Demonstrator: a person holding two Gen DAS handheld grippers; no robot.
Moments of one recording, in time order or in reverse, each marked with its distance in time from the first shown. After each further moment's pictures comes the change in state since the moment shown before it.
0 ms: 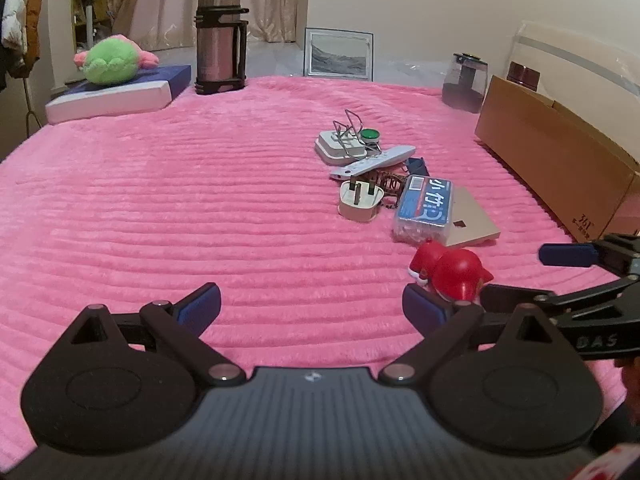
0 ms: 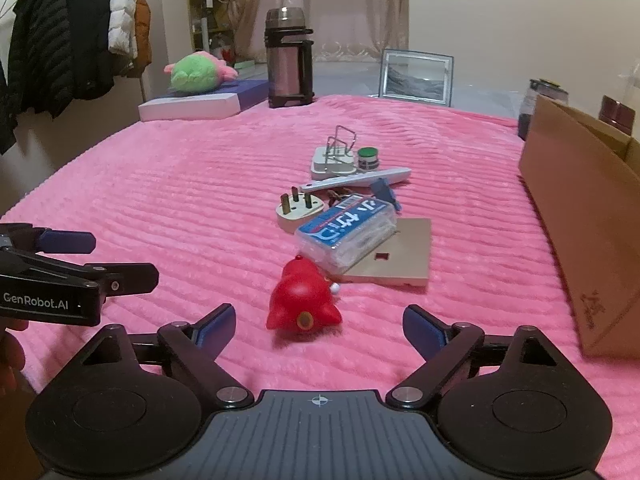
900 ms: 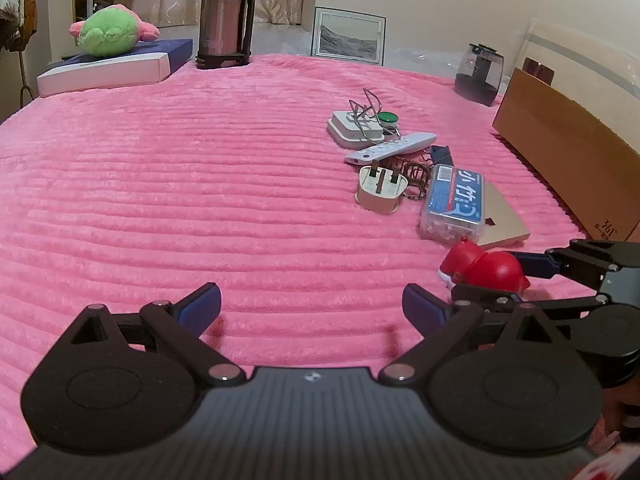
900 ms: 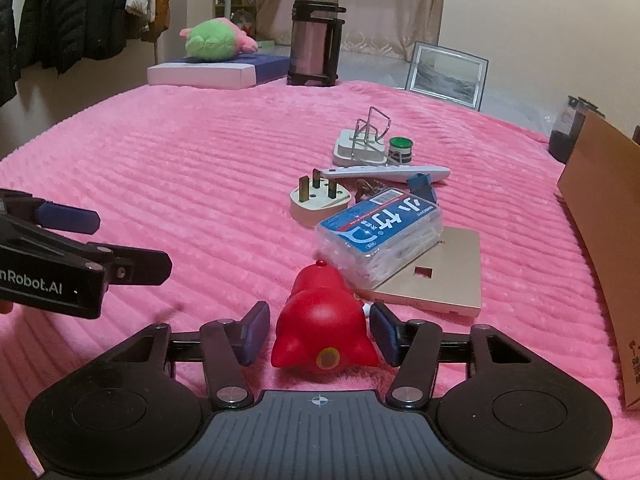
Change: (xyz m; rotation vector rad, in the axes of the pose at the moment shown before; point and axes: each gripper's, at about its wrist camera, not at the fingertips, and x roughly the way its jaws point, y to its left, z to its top) left arm 0.040 0.020 0.000 -0.045 0.042 -0.016; right arm 0.061 0.018 0.001 -0.121 0.028 -0.025
